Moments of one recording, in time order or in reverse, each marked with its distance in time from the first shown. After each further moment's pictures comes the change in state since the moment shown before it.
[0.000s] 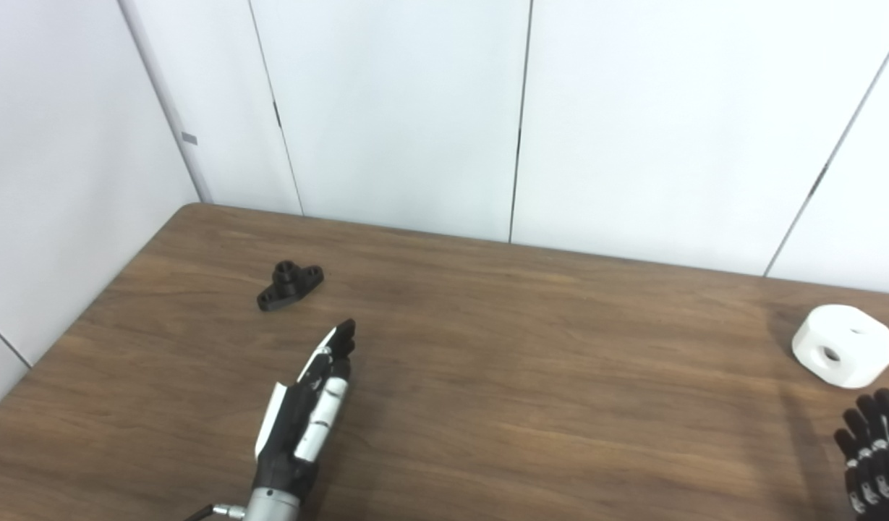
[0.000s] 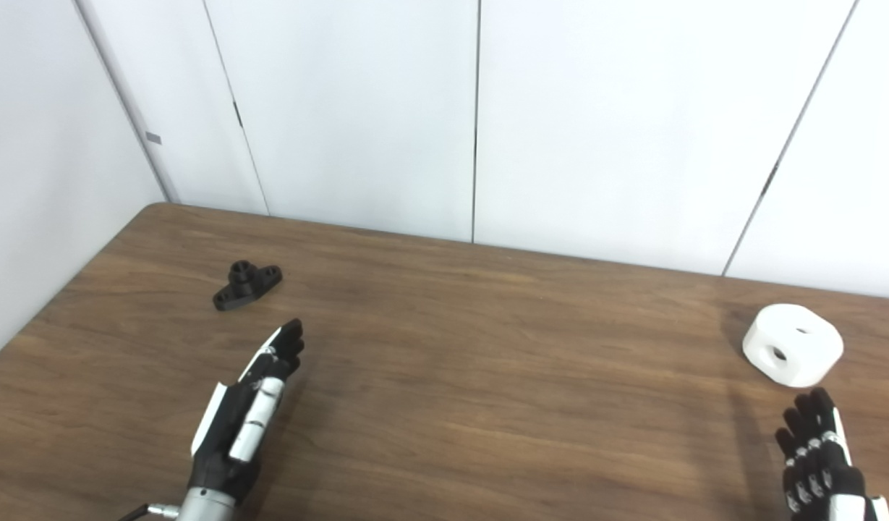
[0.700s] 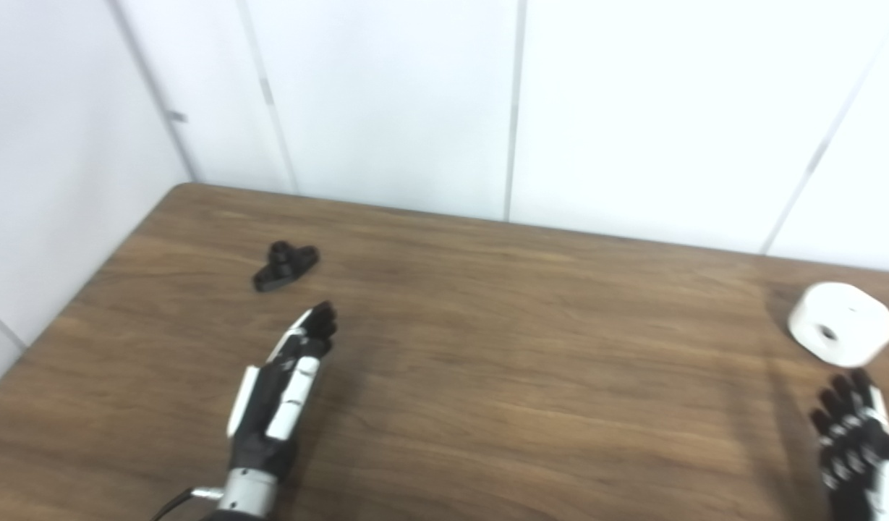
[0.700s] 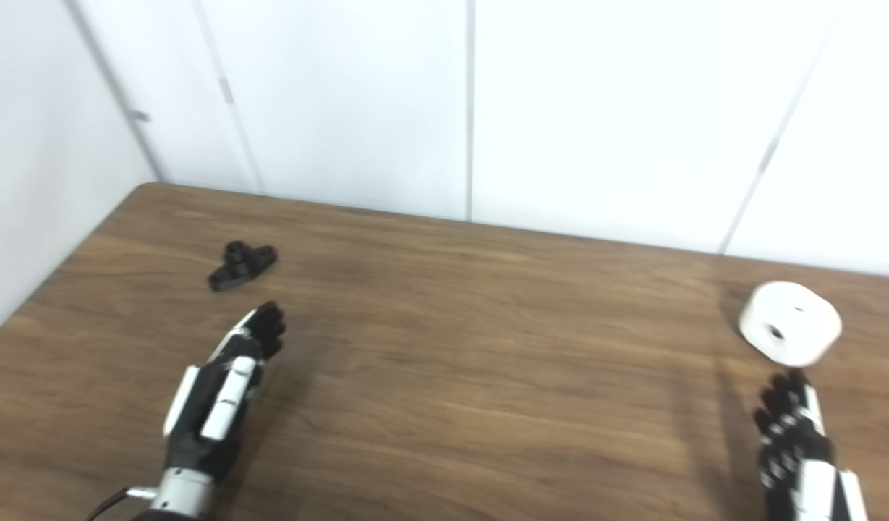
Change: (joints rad) left arm 0.000 0.005 0.053 0.005 -0.155 0.010 -0.058; right arm 0.014 0.051 0.009 -0.044 -0.022 0.049 -0.044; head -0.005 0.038
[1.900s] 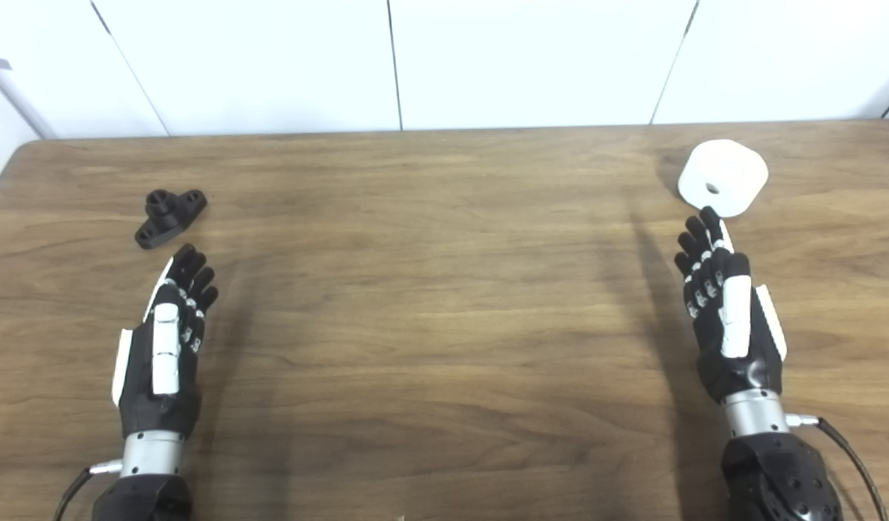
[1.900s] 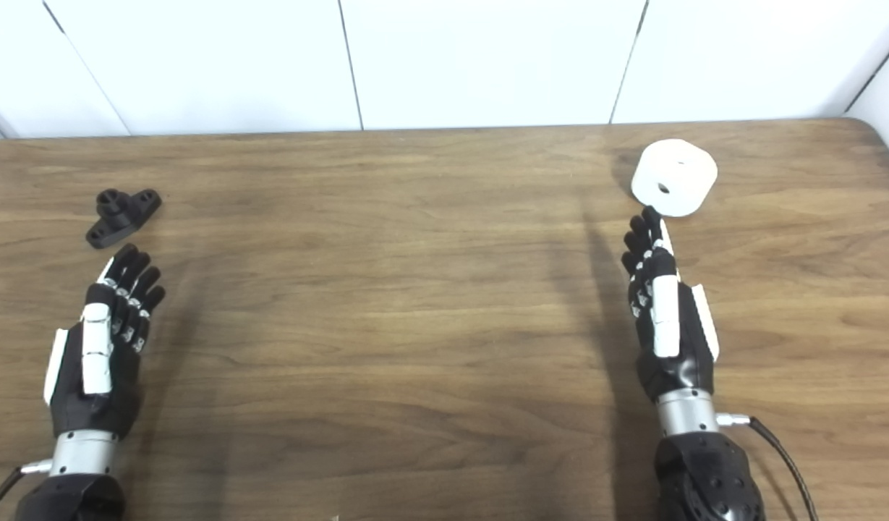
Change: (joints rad) left arm -0.013 0.029 0.081 -0.050 -0.061 0.106 -0.030; right arm -0.011 0.052 0.055 -0.108 -0.063 0.151 -0.084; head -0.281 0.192
